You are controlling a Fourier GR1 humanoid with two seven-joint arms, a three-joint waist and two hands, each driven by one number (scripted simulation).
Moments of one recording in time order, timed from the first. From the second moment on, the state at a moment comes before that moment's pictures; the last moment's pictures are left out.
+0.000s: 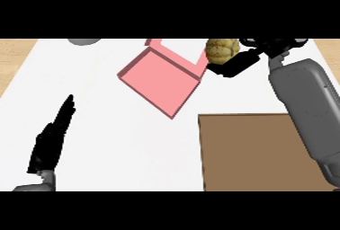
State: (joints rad) left arm -0.01 0.20 0.04 -1.54 -0.18 0.05 0.08; right arm -0.92 -0.35 0.14 -1.11 0.38 0.13 -0.06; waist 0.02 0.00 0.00
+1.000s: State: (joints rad) left arm -0.03 0.17 0.02 -1.54 -0.21 0.04 0.08; right arm -1.34 -0.02 0.15 -0.42 0.56 -0.04 -0.01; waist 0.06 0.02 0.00
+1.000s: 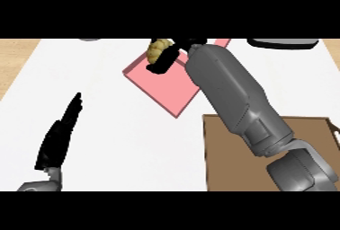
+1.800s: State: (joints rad) left arm -0.08 0.16 0.00 -1.52 -0.22 0.03 0.09; right arm -1.34 0.00 0.02 -0.27 0.35 -0.25 -0.11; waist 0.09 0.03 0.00
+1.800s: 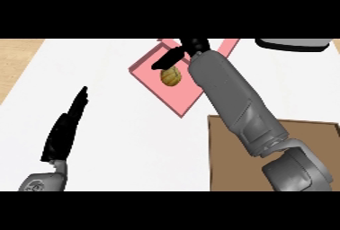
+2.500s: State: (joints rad) left arm -0.06 0.17 0.03 -1.52 -0.21 0.04 0.08; right arm -1.30 -0.20 -0.29 -0.26 0.09 -0.25 -0.27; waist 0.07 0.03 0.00
